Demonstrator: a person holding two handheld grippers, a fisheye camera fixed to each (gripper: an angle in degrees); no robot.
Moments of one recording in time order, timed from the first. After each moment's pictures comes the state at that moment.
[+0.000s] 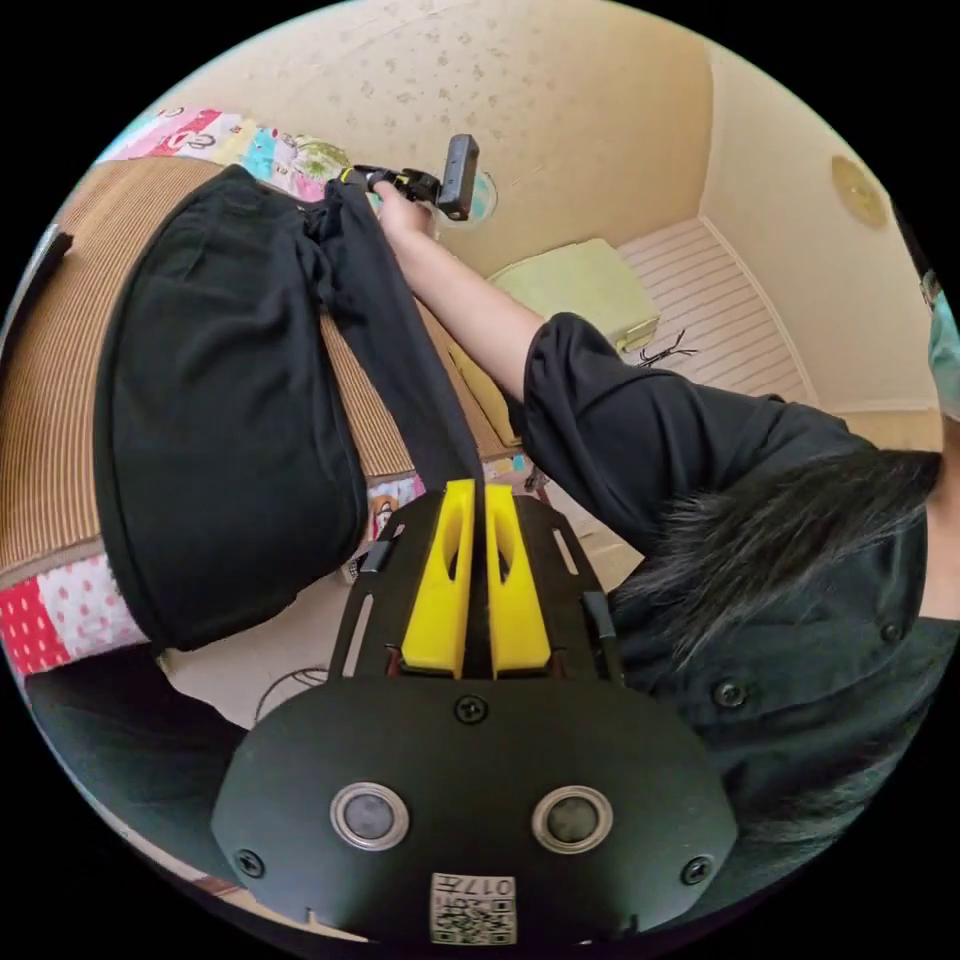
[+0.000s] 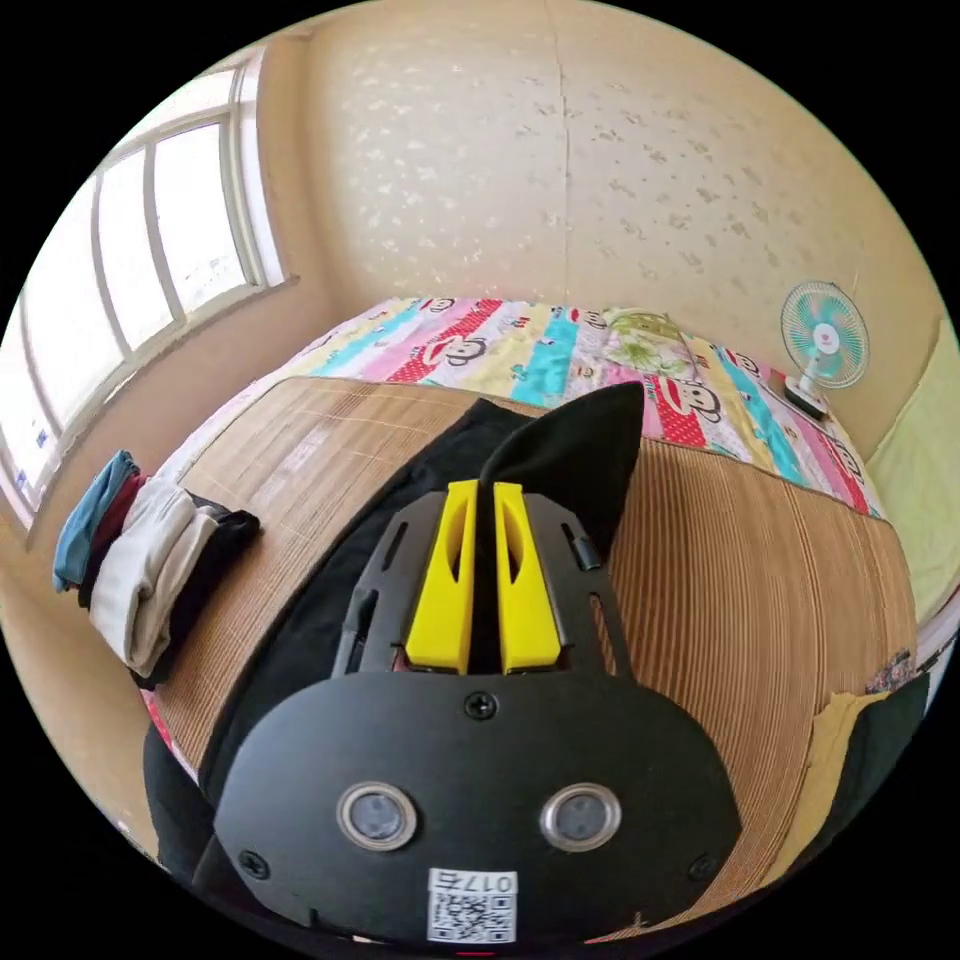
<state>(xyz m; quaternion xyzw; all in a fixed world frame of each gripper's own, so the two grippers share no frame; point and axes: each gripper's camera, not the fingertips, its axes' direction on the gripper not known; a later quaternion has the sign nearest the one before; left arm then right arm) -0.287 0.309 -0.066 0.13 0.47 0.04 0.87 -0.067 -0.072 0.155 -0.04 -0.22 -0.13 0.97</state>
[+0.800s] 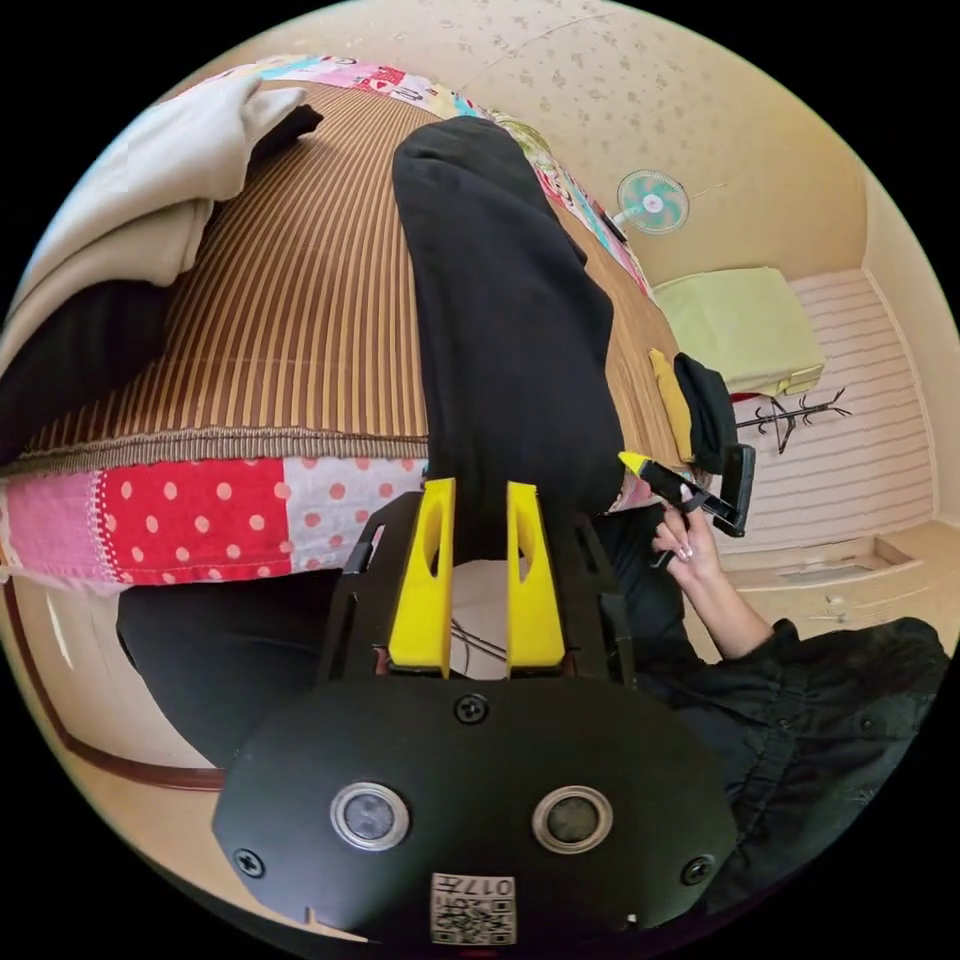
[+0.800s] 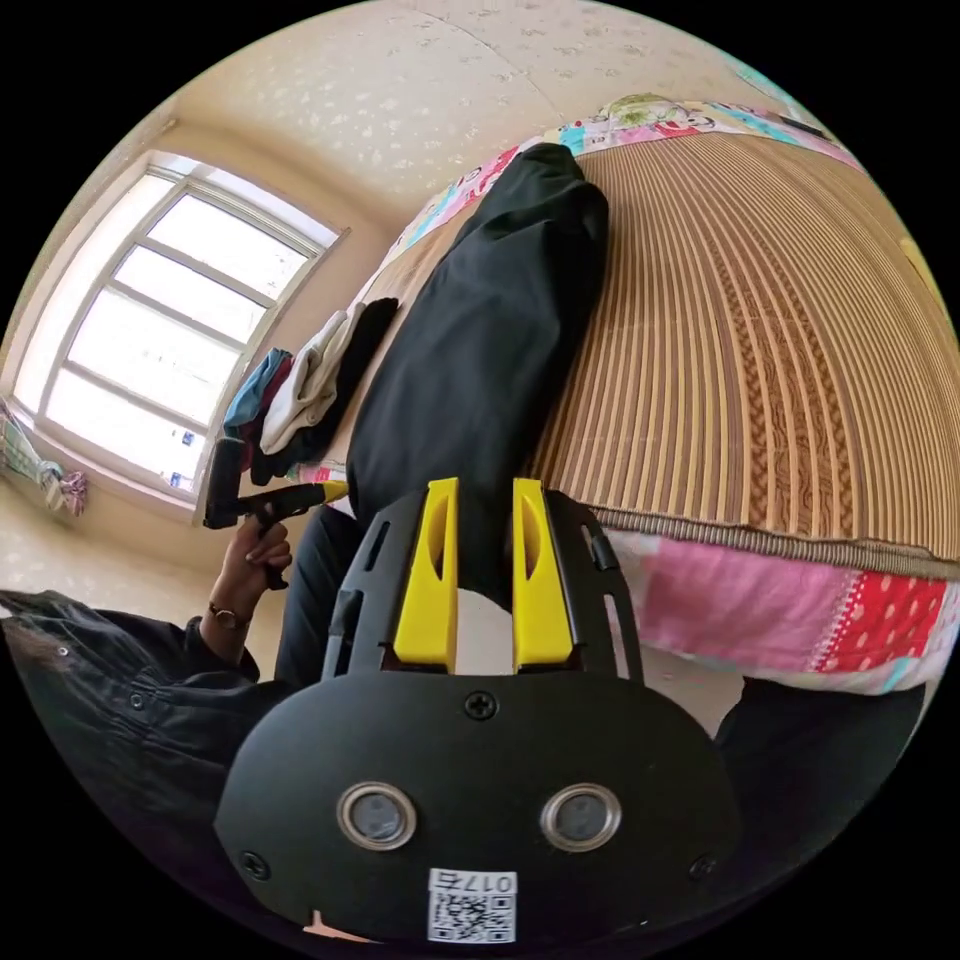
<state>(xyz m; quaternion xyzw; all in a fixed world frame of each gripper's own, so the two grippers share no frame) -0.342 0.210 -0.002 0.04 0.31 -0.06 0.95 0.093 0.279 0.050 -0.23 -0.36 0.02 0.91</state>
